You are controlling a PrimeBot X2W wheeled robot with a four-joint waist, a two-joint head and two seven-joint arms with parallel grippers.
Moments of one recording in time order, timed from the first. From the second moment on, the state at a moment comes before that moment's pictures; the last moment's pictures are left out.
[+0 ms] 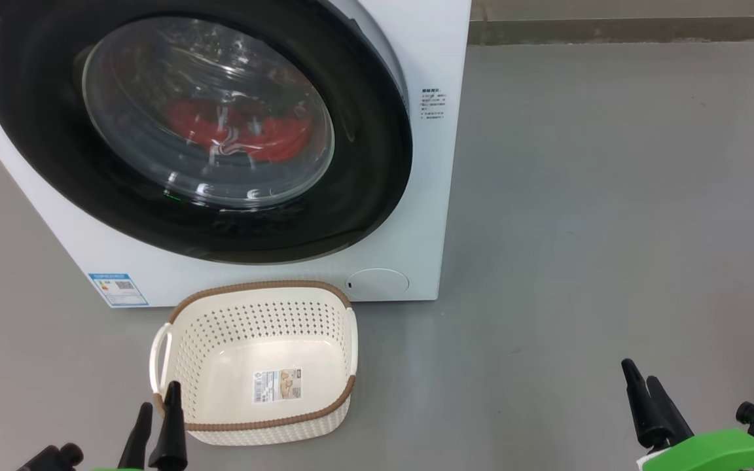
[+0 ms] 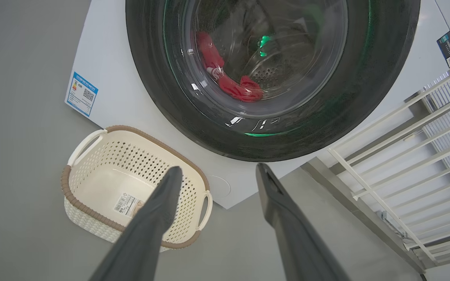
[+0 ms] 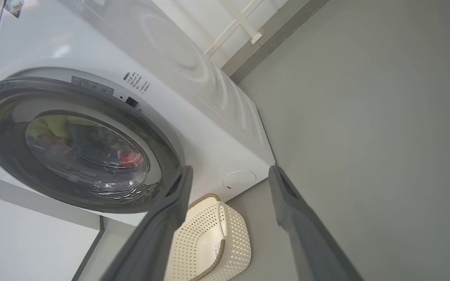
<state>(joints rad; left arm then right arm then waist) 0.00 0.03 -0.04 0.25 -0.85 -0.09 -0.06 -0.03 -0.12 -0.05 0.31 0.93 0.13 -0.05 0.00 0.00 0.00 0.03</state>
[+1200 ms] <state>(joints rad) 0.02 0.06 -0.12 0.21 -0.41 -0.04 -0.16 0.01 -0.15 -0.04 0.28 0.52 0.13 -0.14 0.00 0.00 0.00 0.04</state>
